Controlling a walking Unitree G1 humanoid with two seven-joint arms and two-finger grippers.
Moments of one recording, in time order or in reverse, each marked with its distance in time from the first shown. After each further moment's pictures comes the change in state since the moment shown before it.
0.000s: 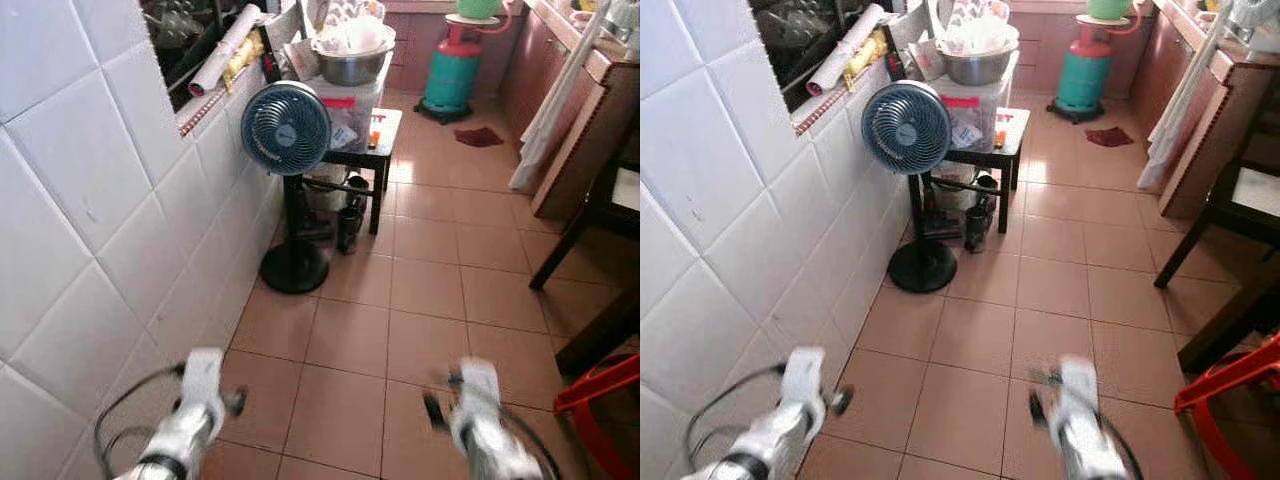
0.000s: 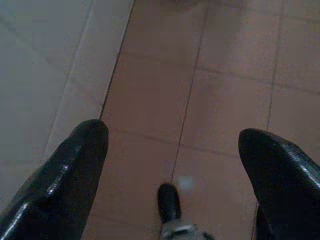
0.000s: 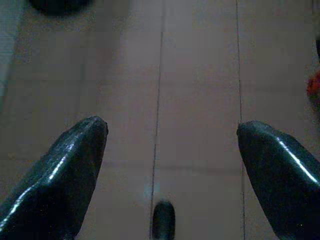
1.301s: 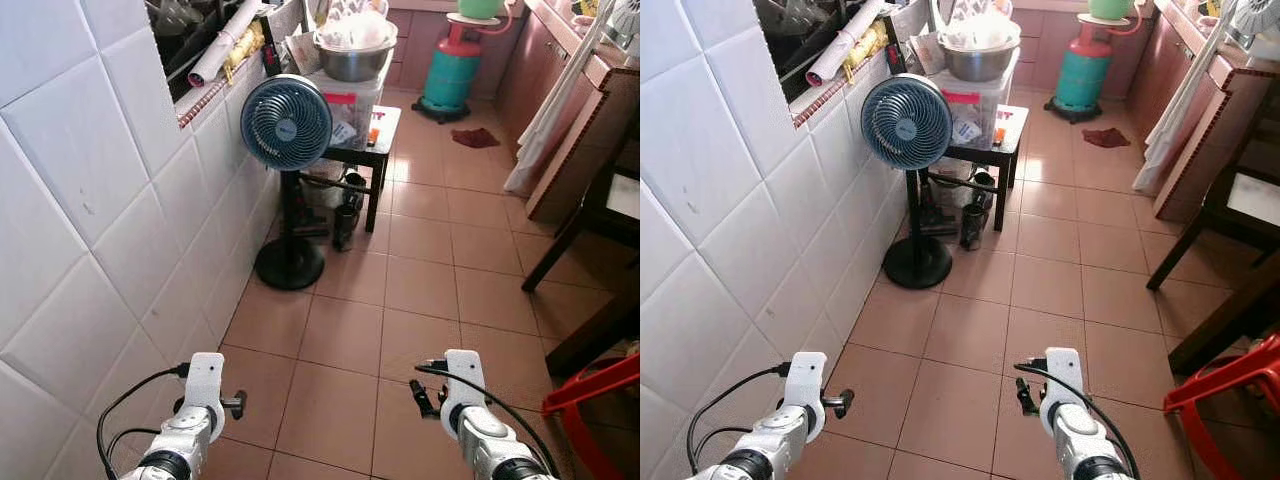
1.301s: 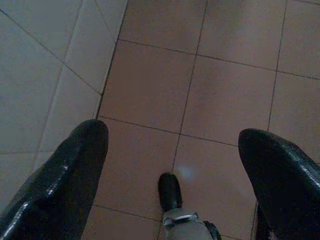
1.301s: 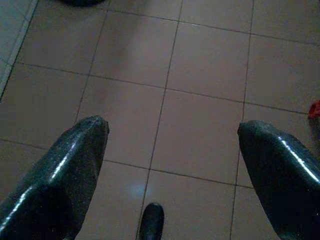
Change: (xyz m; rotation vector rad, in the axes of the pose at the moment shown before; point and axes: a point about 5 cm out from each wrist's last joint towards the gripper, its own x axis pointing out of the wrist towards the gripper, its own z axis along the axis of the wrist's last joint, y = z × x) left arm -0.001 0.003 -0.009 0.036 0.039 0.026; right arm 0.000 0.006 0.000 -0.078 0.014 0.060
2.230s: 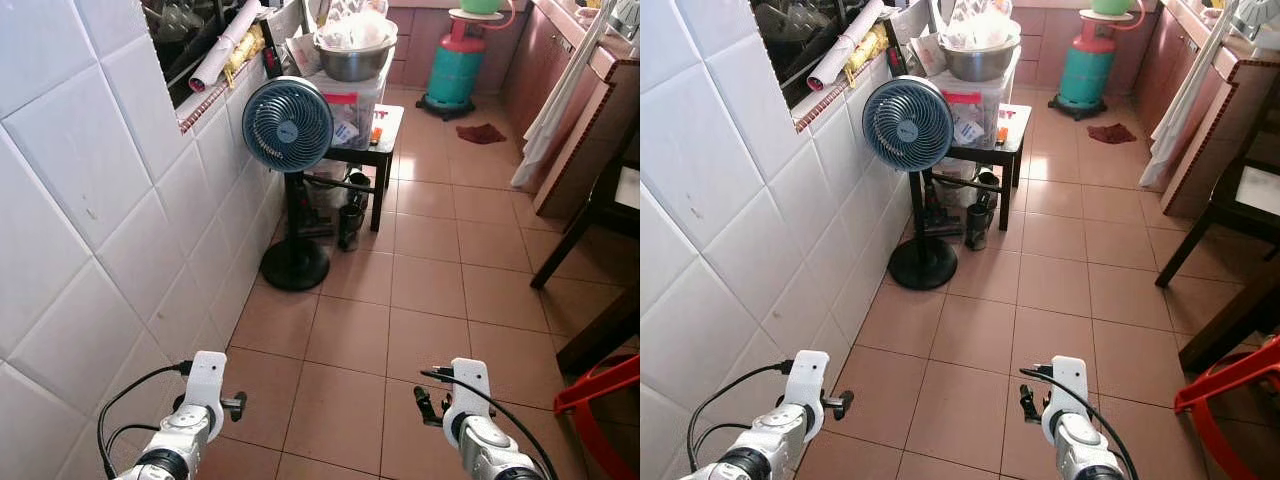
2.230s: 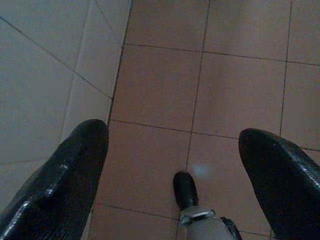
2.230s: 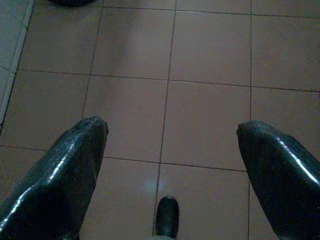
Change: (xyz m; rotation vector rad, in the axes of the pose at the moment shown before) left arm 0.000 0.002 0.002 0.064 0.004 -0.015; right arm -0.003 -0.002 -0.012 0.079 0.022 -0.036
